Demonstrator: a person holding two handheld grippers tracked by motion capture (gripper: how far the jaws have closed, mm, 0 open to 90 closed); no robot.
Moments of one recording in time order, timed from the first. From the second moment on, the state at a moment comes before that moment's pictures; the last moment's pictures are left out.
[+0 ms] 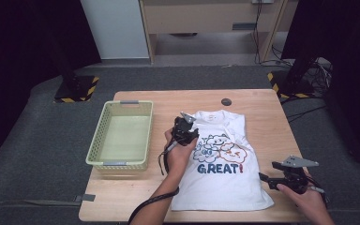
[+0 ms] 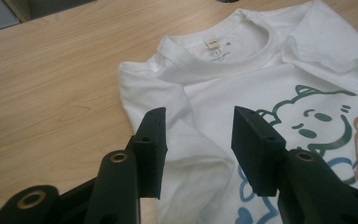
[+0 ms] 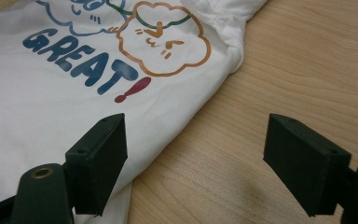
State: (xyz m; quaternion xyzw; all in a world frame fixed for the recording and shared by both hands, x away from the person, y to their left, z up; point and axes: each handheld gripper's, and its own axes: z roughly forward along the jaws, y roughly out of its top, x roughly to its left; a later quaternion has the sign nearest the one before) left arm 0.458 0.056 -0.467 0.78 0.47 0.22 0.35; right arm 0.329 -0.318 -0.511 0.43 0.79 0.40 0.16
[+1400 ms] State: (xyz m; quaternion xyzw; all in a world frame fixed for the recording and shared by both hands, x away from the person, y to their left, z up) left arm 0.528 0.079 -0.493 0.79 0.51 0.16 0.30; right arm 0.517 -0.255 -0.488 0.49 0.78 0.36 0.15
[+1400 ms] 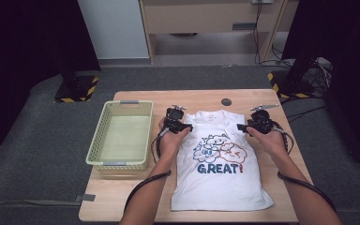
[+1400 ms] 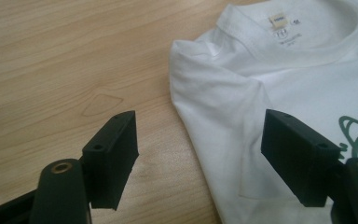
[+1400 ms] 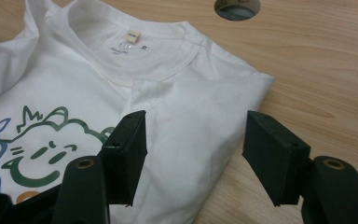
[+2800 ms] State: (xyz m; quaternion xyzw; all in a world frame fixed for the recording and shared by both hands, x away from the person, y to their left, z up) left arm 0.534 0.083 -0.511 0.78 0.51 0.17 0.33; right arm 0.565 -0.256 -0.528 0.51 0.77 0.34 0.16
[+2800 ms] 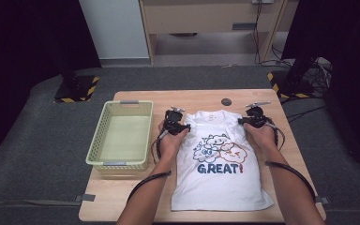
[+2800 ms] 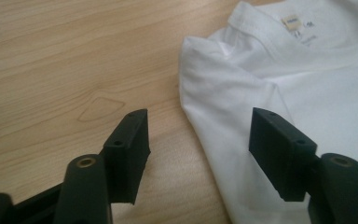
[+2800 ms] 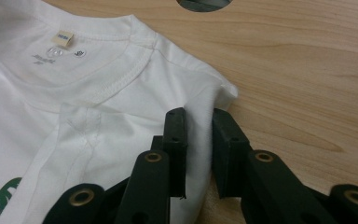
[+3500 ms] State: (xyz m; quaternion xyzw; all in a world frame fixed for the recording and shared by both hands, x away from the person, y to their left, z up) left arm 0.562 0.079 -0.522 0.77 0.52 0.19 0.31; right arm 0.558 -0.241 -0.526 0.53 0.76 0.31 0.20
